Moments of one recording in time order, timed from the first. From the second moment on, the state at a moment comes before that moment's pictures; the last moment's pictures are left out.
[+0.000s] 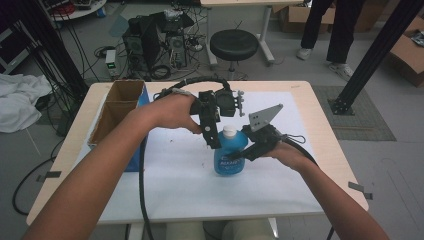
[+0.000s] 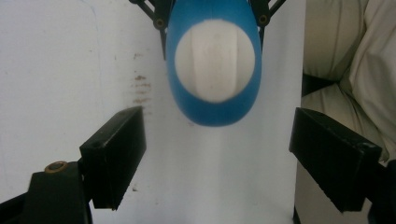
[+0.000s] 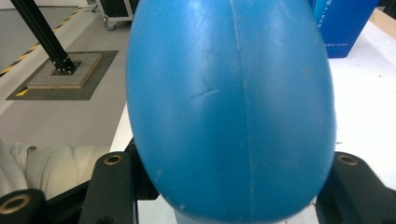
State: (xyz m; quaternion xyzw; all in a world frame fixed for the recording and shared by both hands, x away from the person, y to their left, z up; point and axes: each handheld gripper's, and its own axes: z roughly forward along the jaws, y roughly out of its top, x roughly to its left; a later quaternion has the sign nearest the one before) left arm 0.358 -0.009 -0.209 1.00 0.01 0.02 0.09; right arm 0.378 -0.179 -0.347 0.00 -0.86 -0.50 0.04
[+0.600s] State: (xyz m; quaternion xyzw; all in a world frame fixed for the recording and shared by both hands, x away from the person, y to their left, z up) left arm 0.363 -0.021 -0.218 1.00 0.01 0.02 0.09; right arm 0.379 -0.170 -0.345 0.01 -0.86 -0.51 0.04
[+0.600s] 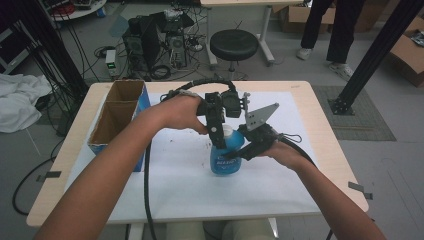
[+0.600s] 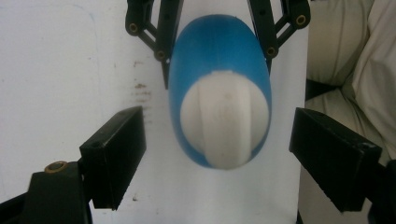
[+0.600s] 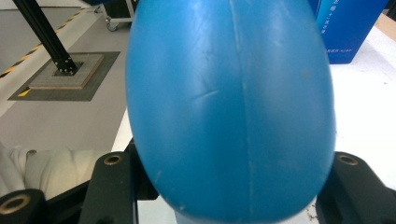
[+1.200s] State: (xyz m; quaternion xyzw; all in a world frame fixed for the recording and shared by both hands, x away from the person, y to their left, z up) left arm 0.361 -0.021 -0.230 1.00 0.02 0.01 0.08; right arm 0.379 -0.158 -0.339 0.02 -0.86 -0.50 0.05
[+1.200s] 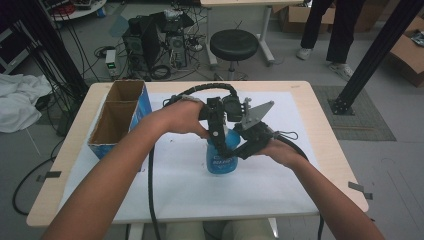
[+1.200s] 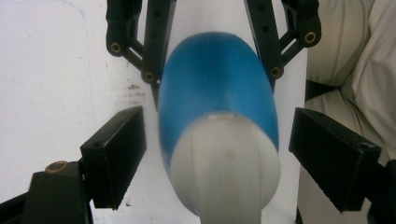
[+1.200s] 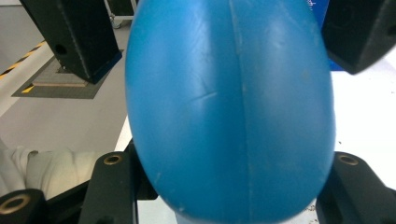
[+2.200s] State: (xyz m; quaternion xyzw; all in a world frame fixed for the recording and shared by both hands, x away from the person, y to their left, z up) left arm 0.362 -0.024 -0.239 1.00 0.01 0.01 0.08; right arm 0.380 -0.161 -0.337 0.01 -0.86 -0.50 0.05
